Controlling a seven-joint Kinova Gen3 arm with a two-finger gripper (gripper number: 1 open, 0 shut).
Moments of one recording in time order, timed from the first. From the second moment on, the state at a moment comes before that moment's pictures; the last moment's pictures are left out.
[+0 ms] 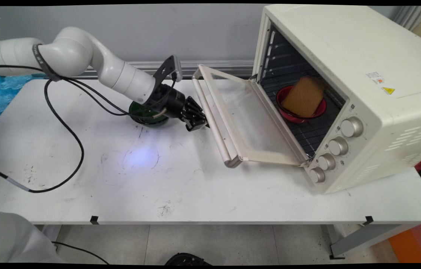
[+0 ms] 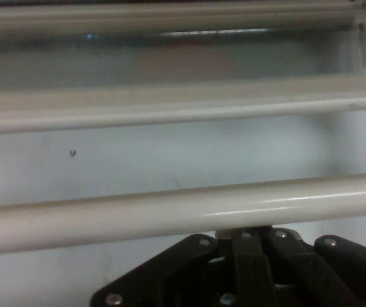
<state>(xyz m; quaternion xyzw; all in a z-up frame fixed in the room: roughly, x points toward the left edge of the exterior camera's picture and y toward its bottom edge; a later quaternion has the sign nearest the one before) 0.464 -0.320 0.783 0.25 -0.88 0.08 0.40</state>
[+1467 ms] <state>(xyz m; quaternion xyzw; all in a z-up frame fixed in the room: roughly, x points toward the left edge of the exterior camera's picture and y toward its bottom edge) 0.417 -0.357 0.848 0.22 -0.85 0.11 0.46</state>
